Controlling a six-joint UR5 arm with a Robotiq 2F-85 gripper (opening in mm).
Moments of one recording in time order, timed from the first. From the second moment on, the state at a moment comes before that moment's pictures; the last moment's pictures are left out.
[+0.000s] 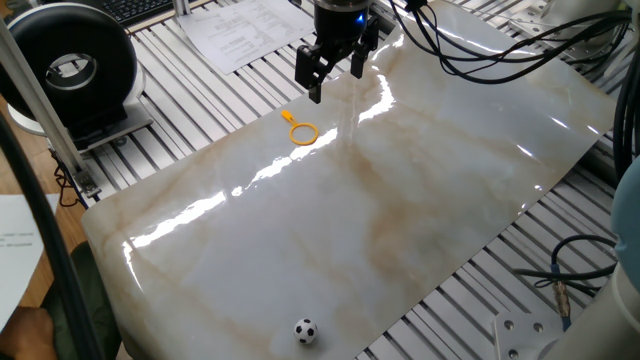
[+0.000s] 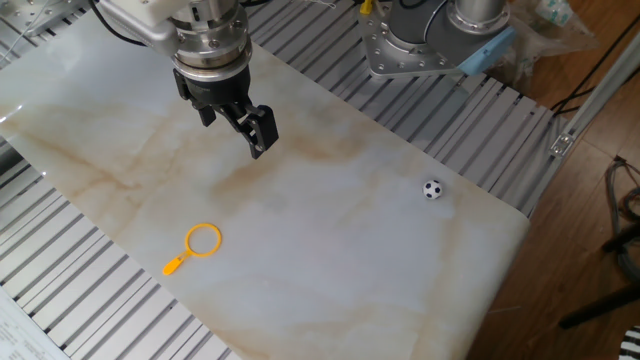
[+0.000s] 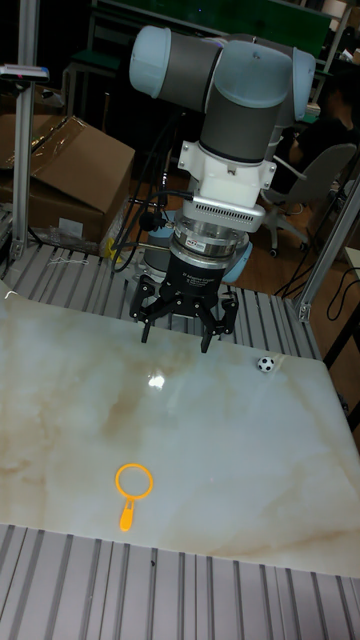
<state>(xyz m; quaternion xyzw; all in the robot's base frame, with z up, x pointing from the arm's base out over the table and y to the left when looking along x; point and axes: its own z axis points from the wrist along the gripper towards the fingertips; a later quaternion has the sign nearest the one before) 0.544 0.002 0.190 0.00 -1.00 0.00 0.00</state>
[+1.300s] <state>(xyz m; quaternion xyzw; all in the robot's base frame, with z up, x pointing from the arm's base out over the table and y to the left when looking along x) 0.606 0.010 0.188 -0.06 -0.99 -0.02 -0.09</state>
